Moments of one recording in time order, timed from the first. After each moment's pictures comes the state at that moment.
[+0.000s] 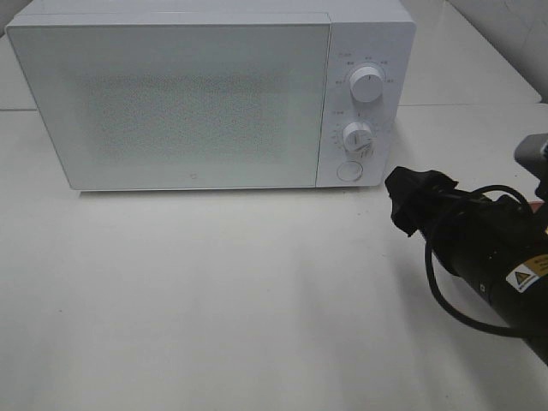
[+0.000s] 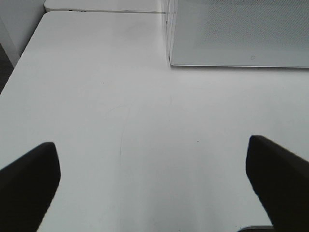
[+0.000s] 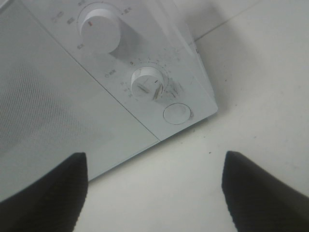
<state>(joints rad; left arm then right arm) 0.01 0.00 -0.52 -0.05 1.07 0.00 0.87 1.55 -0.20 0.78 -1.17 0.42</state>
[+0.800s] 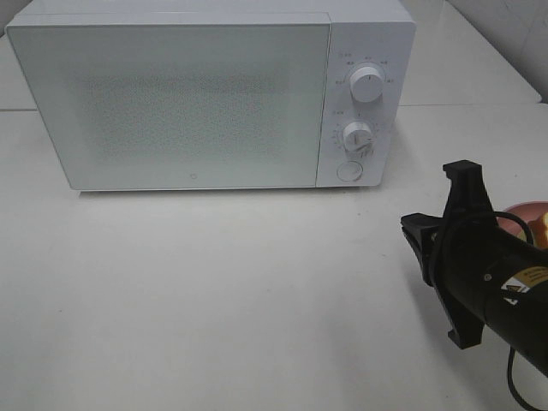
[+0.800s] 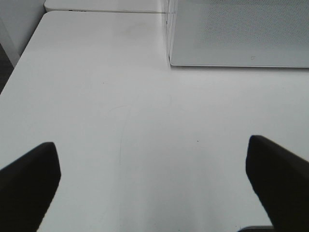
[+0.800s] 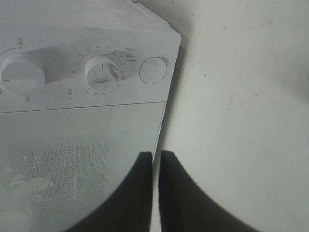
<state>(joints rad) 0.01 0.00 -0.52 -0.05 1.07 0.00 0.87 1.55 -0.20 0.78 -1.03 1.25</state>
